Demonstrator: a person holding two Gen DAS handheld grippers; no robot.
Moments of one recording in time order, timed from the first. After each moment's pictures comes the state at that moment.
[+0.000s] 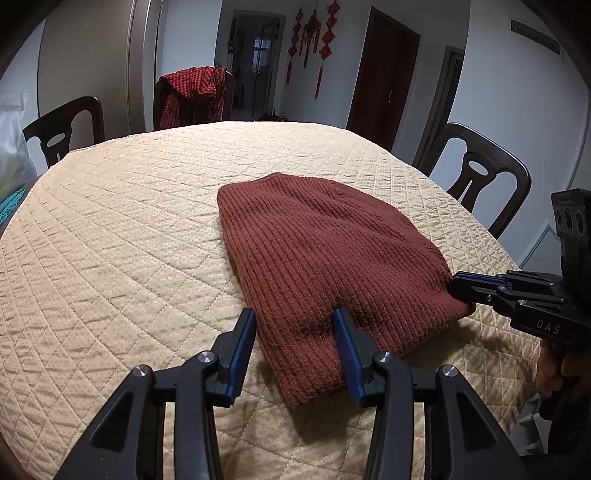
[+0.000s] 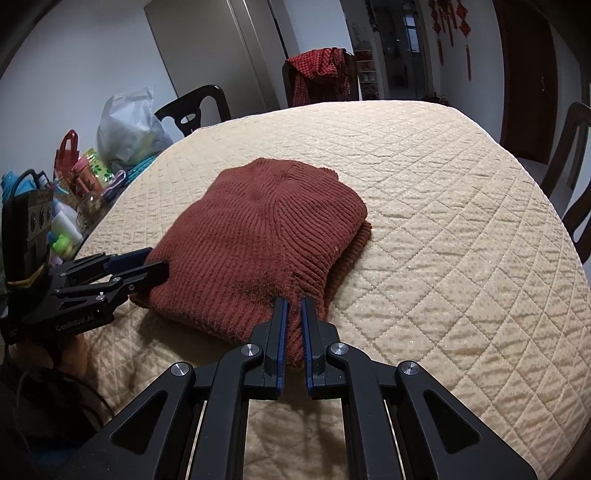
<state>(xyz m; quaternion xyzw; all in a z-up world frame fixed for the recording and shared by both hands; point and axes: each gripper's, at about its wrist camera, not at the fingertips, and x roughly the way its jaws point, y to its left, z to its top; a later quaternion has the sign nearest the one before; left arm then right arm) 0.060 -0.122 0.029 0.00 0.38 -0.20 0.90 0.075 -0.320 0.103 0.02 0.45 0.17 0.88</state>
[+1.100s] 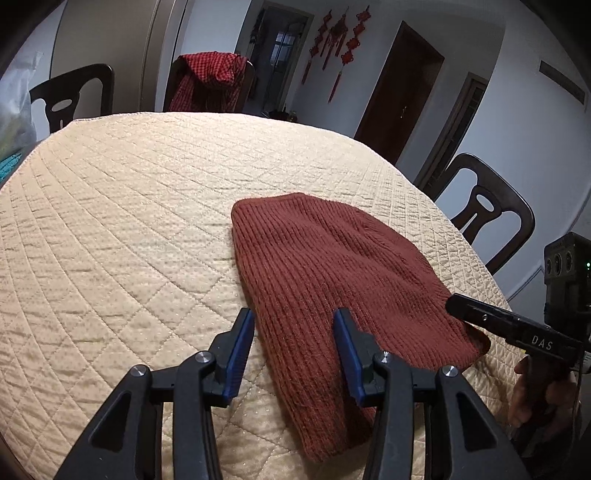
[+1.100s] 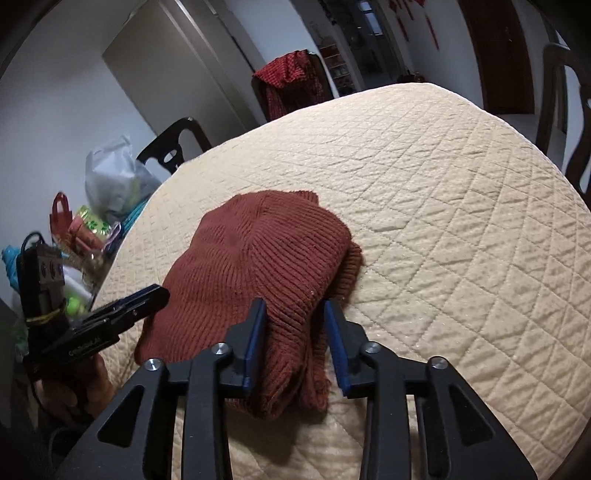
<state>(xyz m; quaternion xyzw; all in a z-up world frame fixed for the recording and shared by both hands) 0.098 -0.104 0.029 -0.07 0.40 -0.20 0.89 0.107 -0.332 0.098 0.11 0.45 0.14 0.87</state>
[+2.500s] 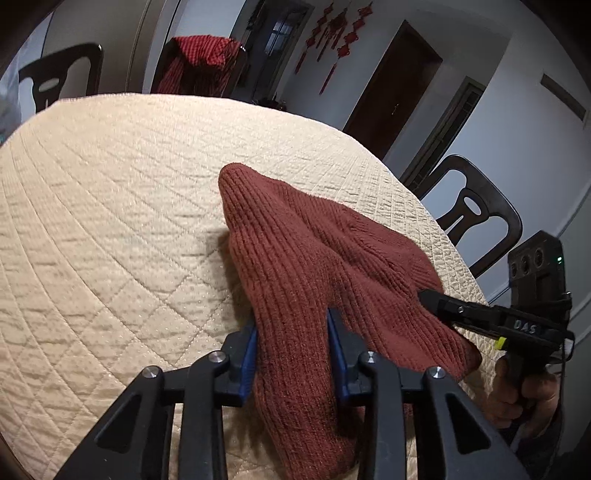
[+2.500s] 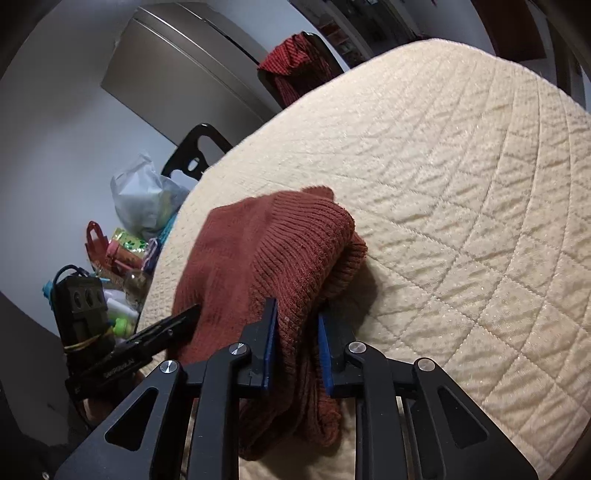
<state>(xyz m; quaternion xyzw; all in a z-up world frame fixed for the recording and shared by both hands) 0.108 -0.111 0.028 -0.10 0.42 -0.23 0.87 0.122 -0.353 0.092 0.23 0.47 0.20 0.83</state>
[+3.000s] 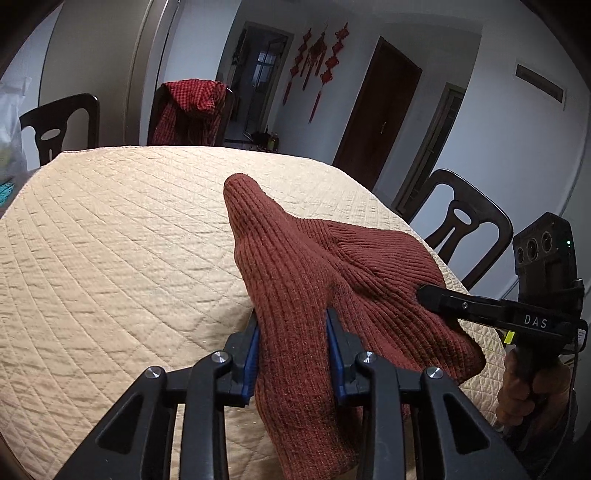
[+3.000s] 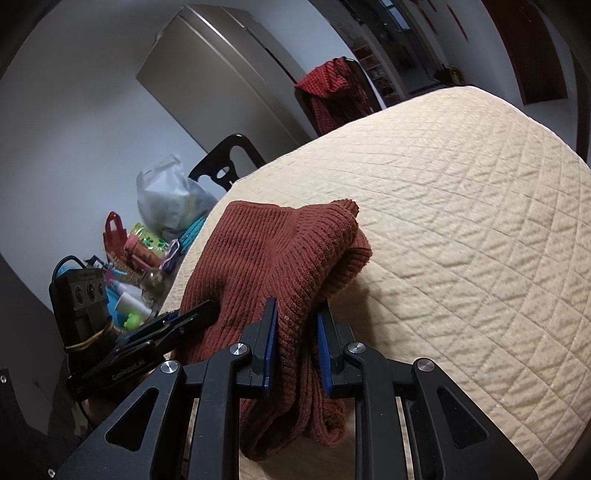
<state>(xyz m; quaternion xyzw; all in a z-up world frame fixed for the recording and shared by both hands) 0.090 -0.094 0.074 -0.07 0.35 -0.23 0.91 0.113 -0.319 0.136 0.19 0.42 0.24 0.85</state>
